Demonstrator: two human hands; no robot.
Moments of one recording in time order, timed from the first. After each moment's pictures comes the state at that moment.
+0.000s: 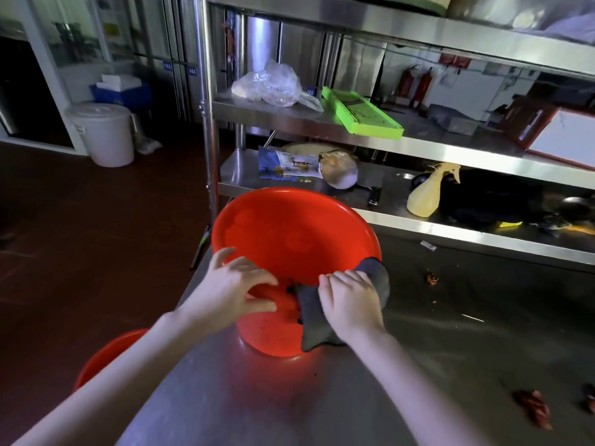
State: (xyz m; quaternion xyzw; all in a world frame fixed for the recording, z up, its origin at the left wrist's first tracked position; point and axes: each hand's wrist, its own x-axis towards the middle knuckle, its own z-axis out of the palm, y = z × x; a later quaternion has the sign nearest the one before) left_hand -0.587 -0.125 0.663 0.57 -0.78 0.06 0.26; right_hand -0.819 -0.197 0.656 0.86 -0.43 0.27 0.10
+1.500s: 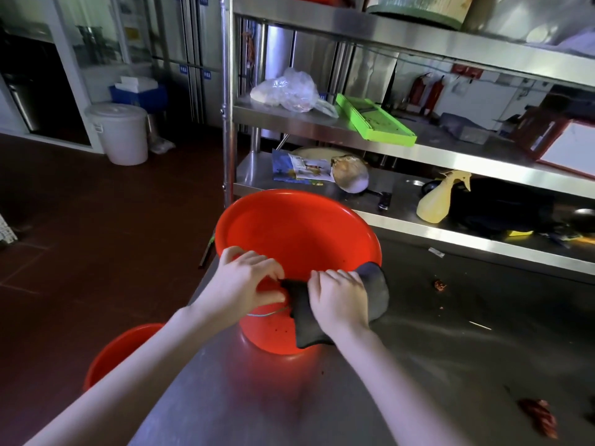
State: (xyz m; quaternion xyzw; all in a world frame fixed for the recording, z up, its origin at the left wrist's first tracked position) left_hand -0.589 -0.107 0.675 0.60 -0.75 0.06 0.28; right_hand -0.780 -0.177 0.660 0.84 -0.46 0.26 0.10
